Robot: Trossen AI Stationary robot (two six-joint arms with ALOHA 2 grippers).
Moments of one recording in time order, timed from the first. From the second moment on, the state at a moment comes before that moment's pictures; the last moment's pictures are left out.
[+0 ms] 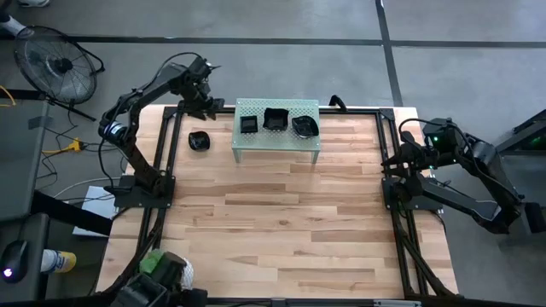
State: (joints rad) left arm 1.09 1.65 1.38 -1.13 0.26 -0.38; right arm -0.68 0.44 0.97 -1.30 -0.50 -0.31
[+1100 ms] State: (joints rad) left arm 0.80 1.25 0.79 -0.92 0.06 -0.20; right arm -0.68 0.44 0.97 -1.30 -0.50 -0.31
